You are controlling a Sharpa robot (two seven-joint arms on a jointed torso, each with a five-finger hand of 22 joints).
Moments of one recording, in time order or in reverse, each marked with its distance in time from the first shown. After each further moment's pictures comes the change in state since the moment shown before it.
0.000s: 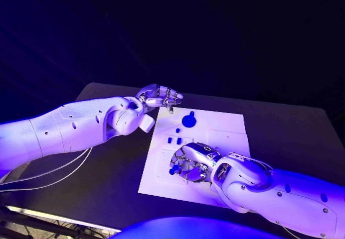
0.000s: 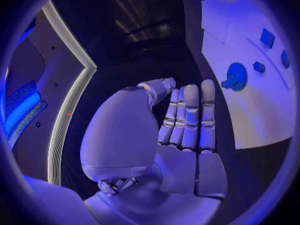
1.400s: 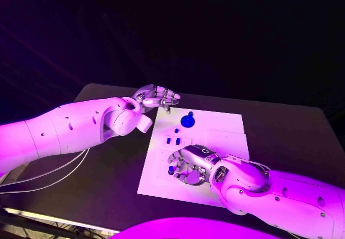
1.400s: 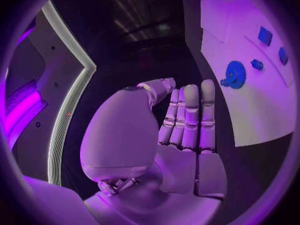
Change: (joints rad) left arm 0.000 -0.009 0.000 0.001 -0.001 0.002 -0.002; left_hand 0.000 0.000 0.000 0.000 0.000 0.000 0.000 0.005 0.001 -0.004 0.004 0.000 -0.002 0.000 0.000 0.000 -0.002 0.000 0.000 0.000 0.000 -0.001; right arm -0.009 -0.007 -0.007 0.008 -0.080 0.005 -0.023; right_hand -0.097 -0.074 -0.035 -0.034 0.022 -0.233 0.017 -0.142 -0.007 -0.027 0.005 -0.018 0.021 0.000 0.007 -0.031 -0.087 0.000 -0.049 0.005 -0.115 -0.068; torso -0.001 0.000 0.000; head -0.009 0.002
